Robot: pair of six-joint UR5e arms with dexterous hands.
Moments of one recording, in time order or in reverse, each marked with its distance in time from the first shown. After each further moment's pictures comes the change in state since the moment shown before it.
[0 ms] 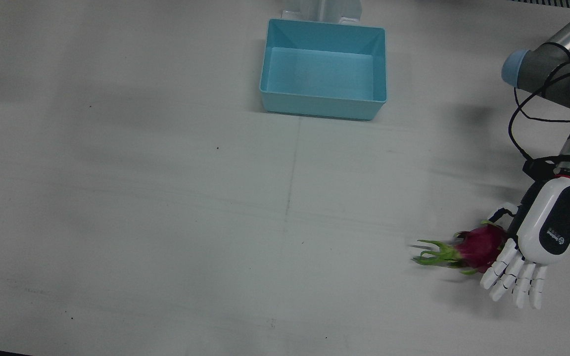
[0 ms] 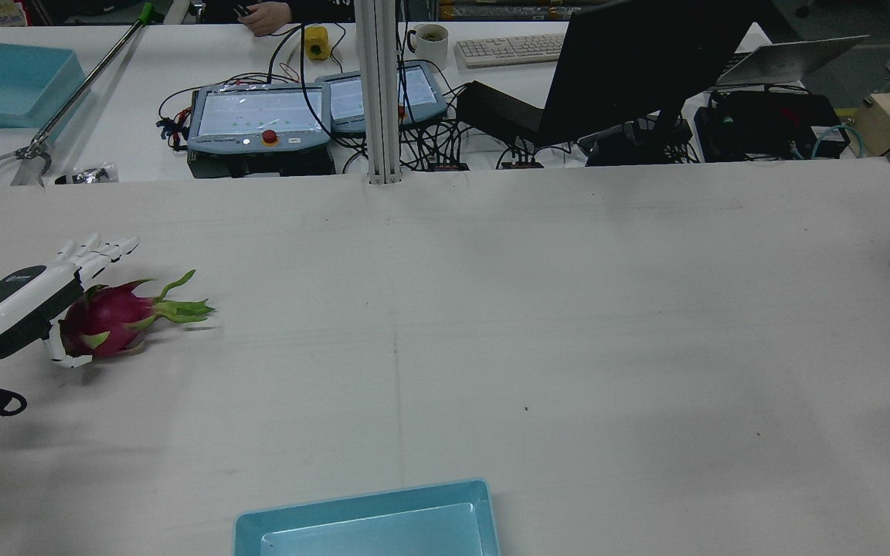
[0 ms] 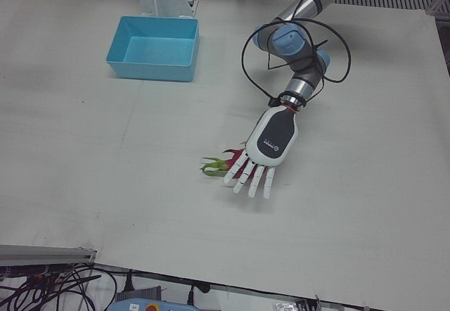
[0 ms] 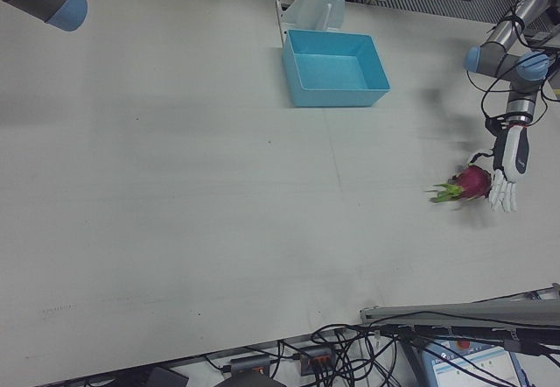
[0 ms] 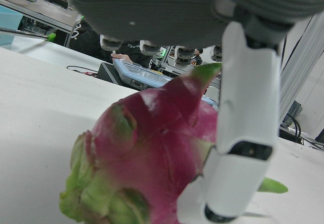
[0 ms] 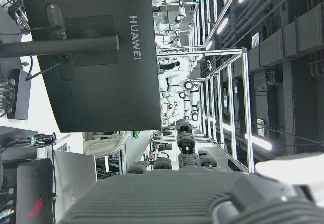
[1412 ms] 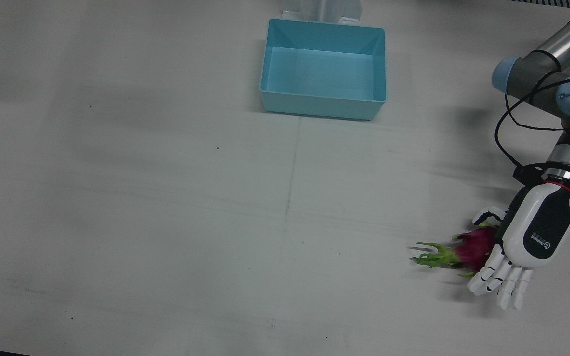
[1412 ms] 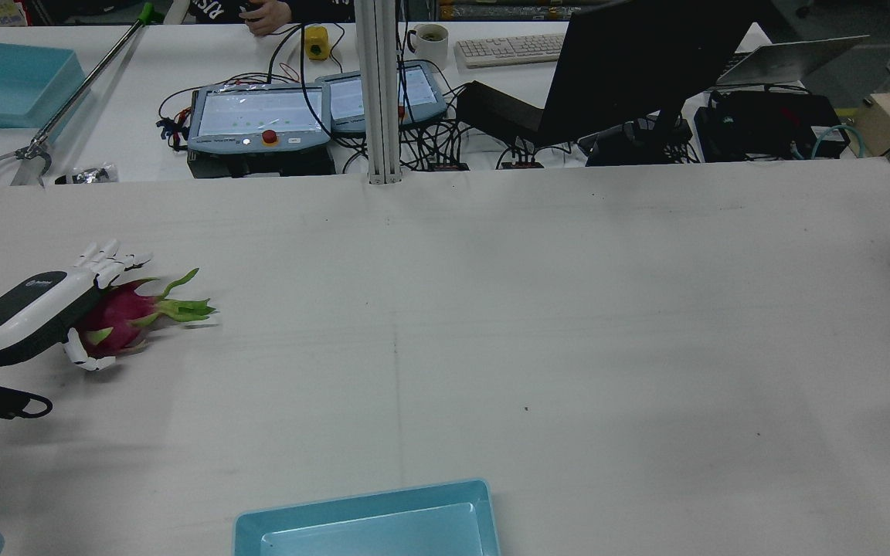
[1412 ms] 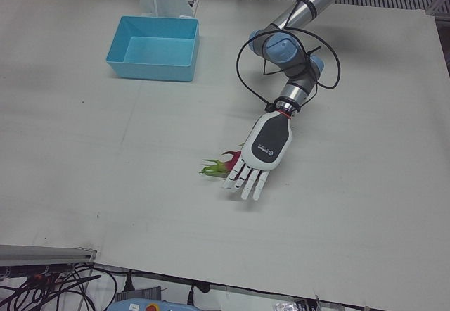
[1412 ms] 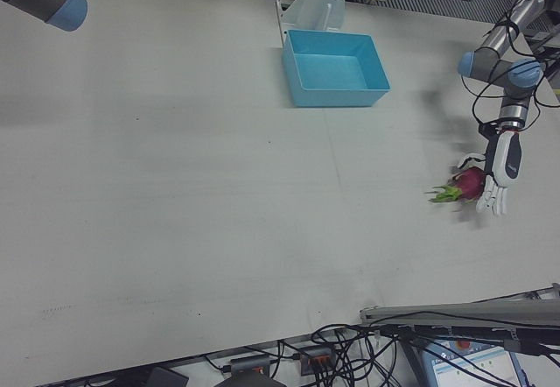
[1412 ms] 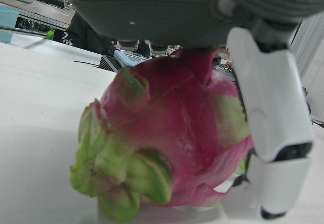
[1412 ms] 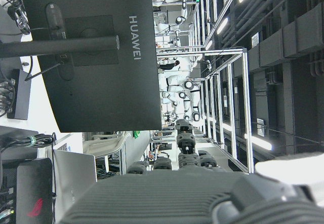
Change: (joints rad) left arm 0.021 -0.043 0.059 0.010 -0.008 0.061; right arm 0.000 0.000 0.000 0.000 0.000 0.000
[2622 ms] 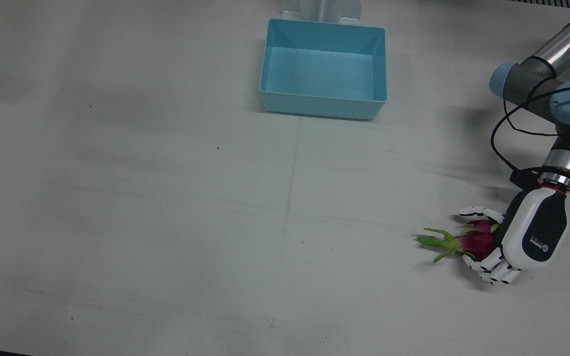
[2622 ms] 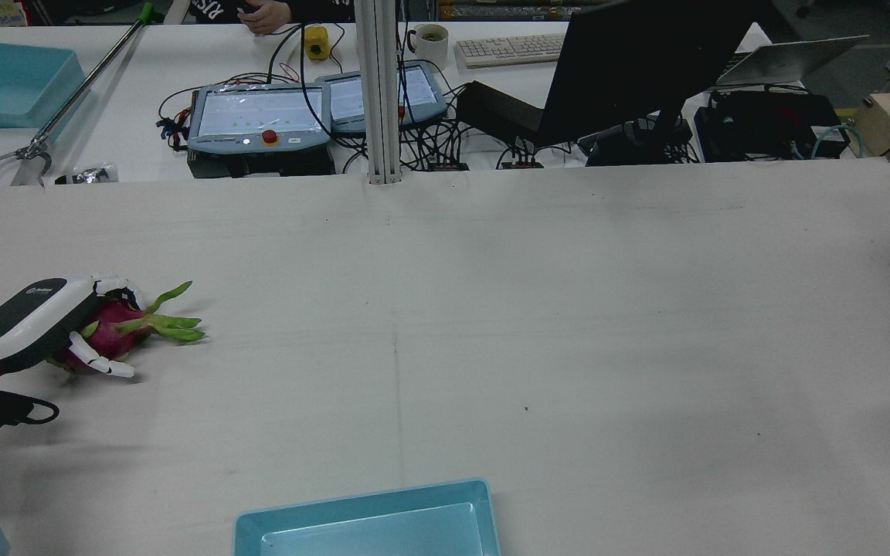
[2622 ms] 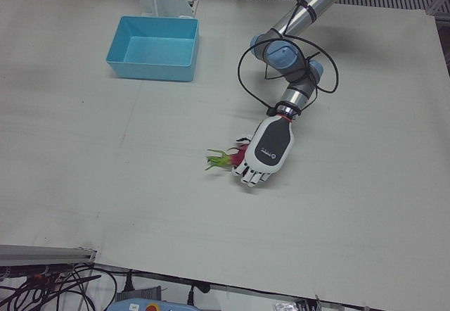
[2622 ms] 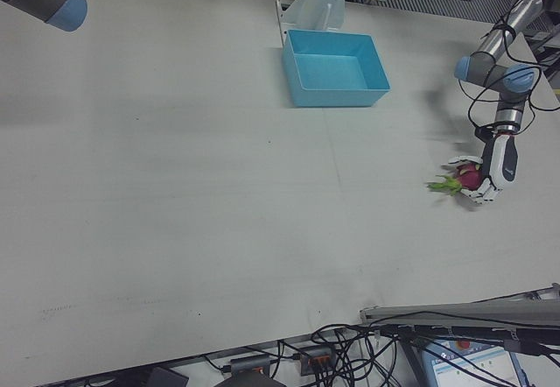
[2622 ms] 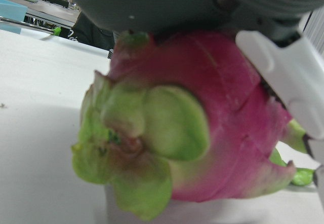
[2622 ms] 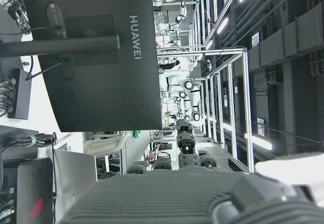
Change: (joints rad) left arm 0.019 -0.005 0.057 -0.035 -0.024 0.001; right arm 0.000 0.000 -0.001 0.000 0.000 0.000
